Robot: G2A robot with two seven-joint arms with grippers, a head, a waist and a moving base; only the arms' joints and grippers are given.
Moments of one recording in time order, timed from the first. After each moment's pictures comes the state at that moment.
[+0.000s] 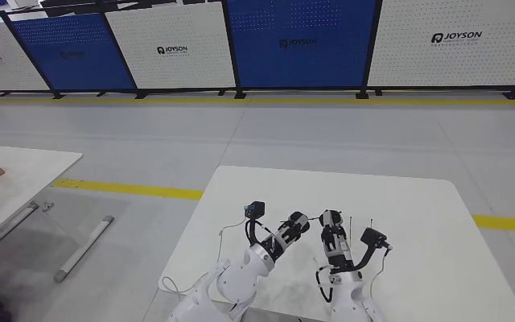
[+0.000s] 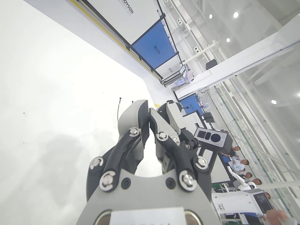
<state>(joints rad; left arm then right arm) 1.45 -1.24 -1.06 -1.75 0.19 0.01 -0.10 -1.49 -1.50 1.06 -1.53 -0.66 -0.13 -0.32</state>
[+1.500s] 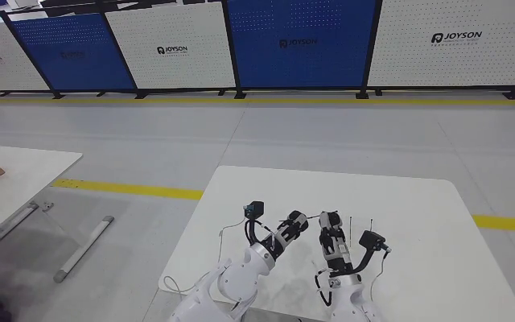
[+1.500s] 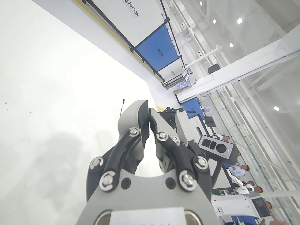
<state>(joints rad) 1.44 -1.25 -1.05 -1.74 0.18 0.05 -0.08 -1.51 -1.50 1.06 -1.54 -0.69 -0.15 -0.33</state>
